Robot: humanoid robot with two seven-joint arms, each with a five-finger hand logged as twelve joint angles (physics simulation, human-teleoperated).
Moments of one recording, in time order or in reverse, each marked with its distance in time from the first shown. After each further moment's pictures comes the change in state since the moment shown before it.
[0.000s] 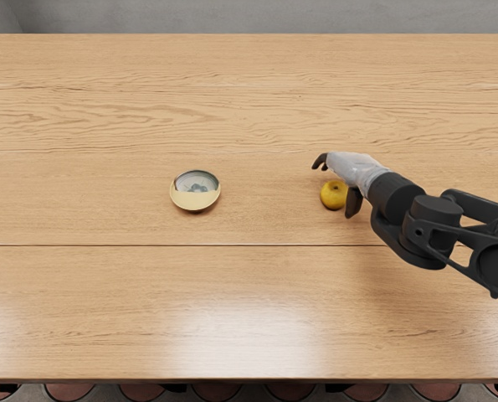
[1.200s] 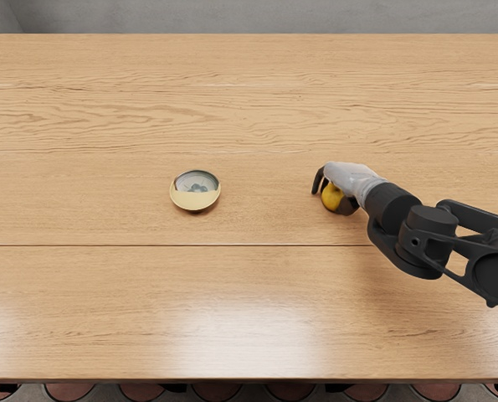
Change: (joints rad) left arm 0.000 0.000 0.000 0.000 0.000 0.000 0.000; right arm -0.033 0.014 0.001 0.001 -0.005 -0.008 -0.001
